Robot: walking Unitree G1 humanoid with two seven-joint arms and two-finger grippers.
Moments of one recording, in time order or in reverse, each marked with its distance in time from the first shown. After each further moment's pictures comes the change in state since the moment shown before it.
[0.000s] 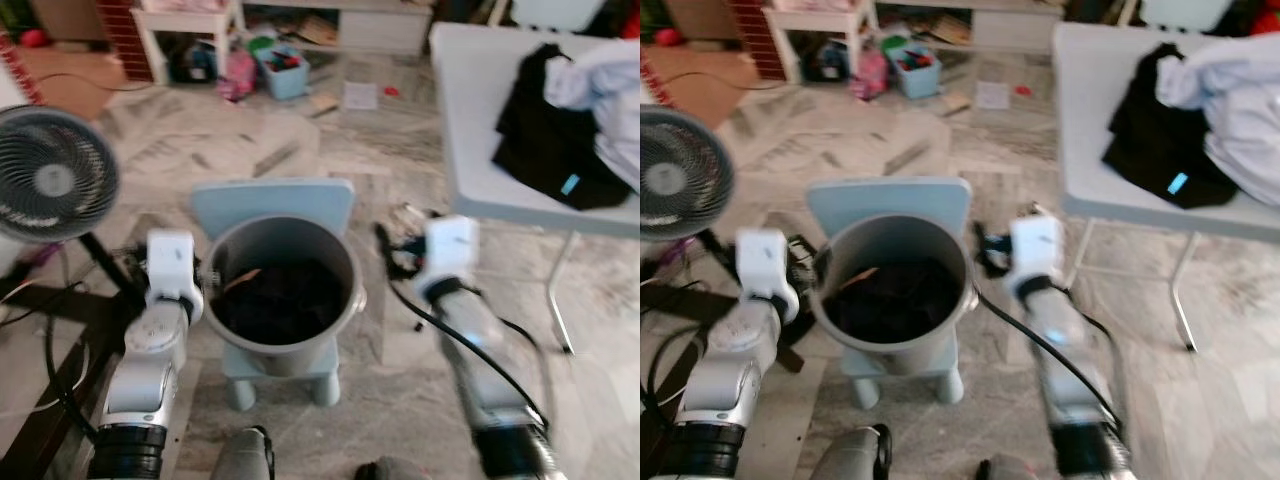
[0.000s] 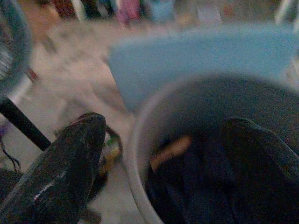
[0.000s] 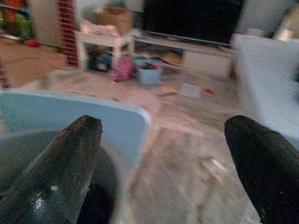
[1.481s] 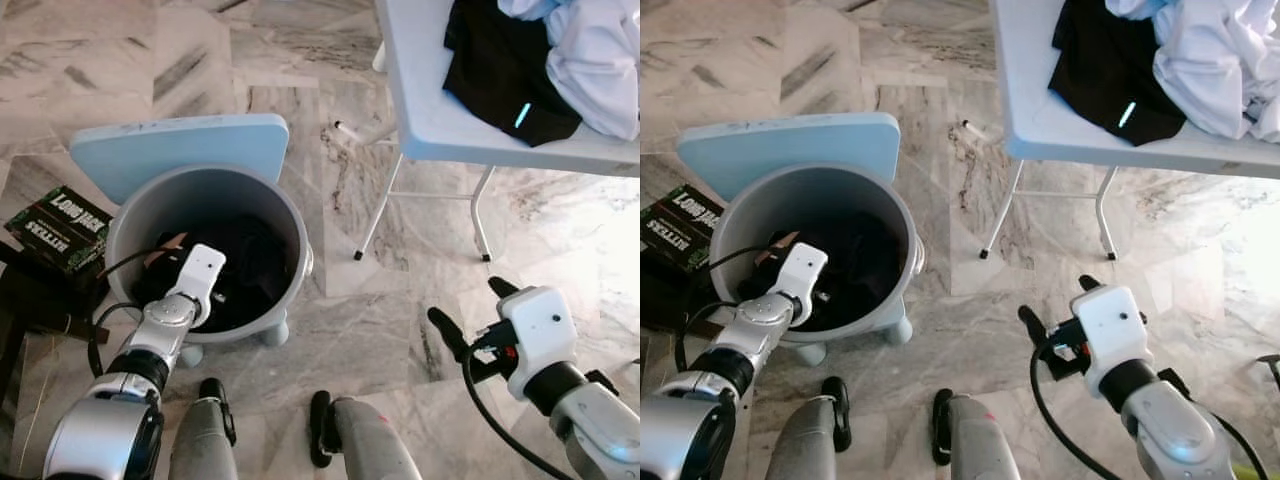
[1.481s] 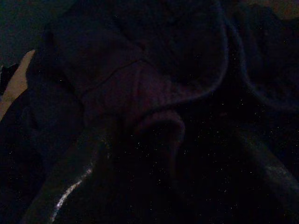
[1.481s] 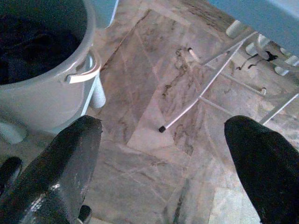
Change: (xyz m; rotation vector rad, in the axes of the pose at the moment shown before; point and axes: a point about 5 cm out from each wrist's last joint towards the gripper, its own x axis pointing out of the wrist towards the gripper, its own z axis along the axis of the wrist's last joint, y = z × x) left arm 0.054 0.006 -0.035 0.298 0.243 -0.213; right arm -0.115 -0.028 0.030 -0.193 0.250 0.200
